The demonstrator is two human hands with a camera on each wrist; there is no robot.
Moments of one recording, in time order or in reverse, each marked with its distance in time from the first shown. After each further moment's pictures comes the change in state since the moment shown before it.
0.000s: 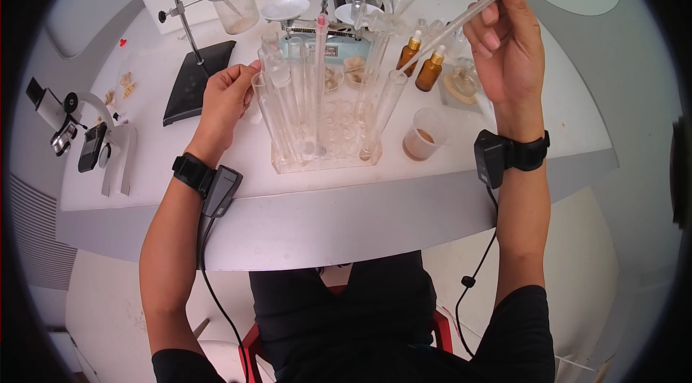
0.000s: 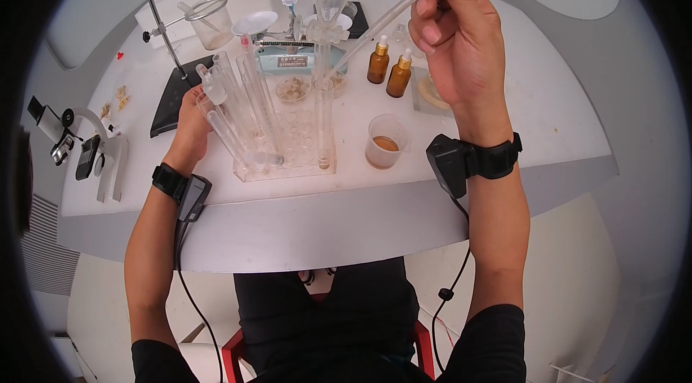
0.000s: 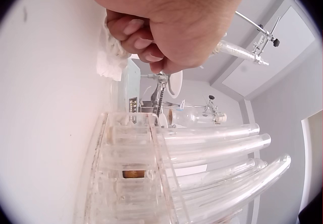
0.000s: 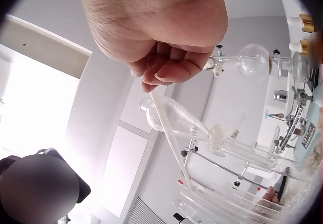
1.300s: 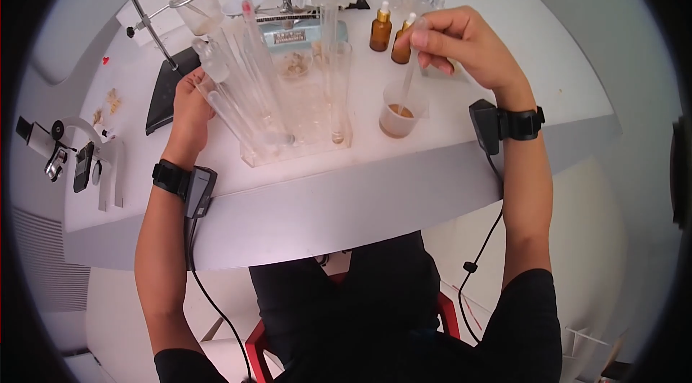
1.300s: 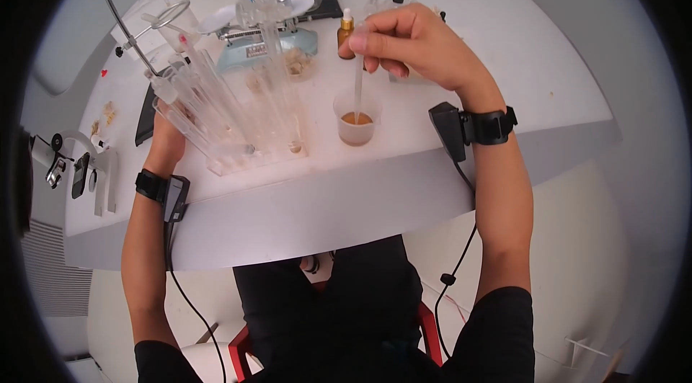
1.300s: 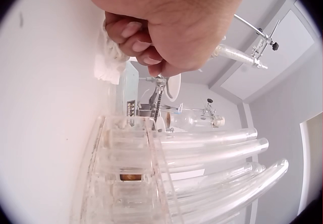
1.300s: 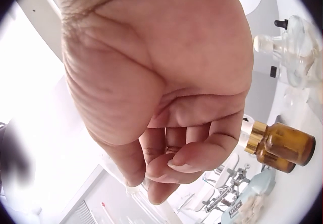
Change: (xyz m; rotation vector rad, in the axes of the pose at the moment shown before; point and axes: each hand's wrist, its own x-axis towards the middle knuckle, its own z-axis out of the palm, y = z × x) left_hand 0.001 -0.011 -0.010 0.017 -0.047 0.076; right_hand -0.035 0.006 -0.042 -0.578 -0.316 0.507
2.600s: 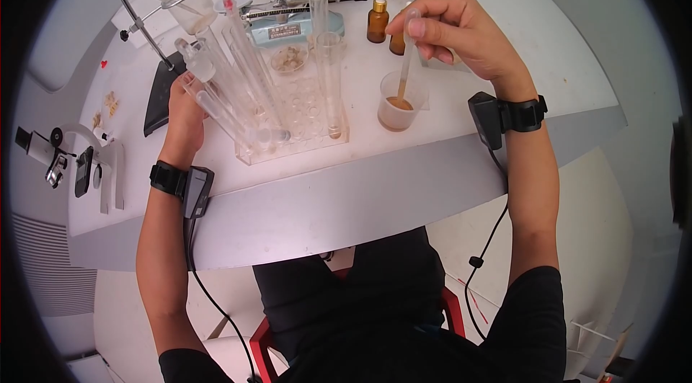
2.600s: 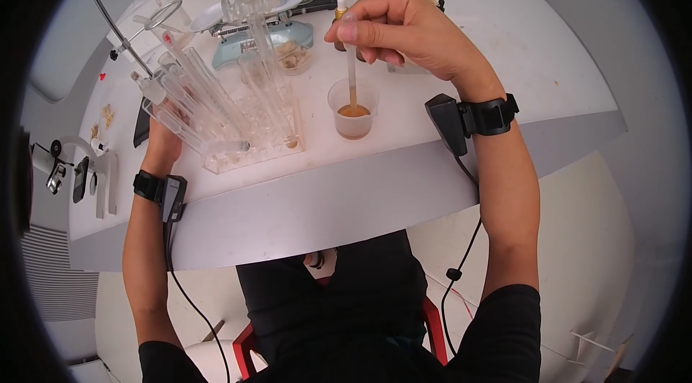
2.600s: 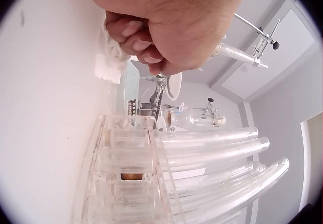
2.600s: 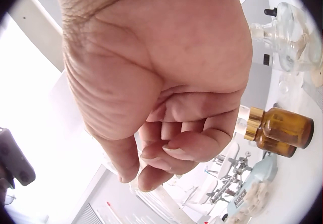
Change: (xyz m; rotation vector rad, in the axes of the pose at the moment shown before) left_hand 0.000 -0.009 -0.005 0.021 0.059 0.018; right_hand -0.001 0.003 0.006 0.015 0.016 -0.073
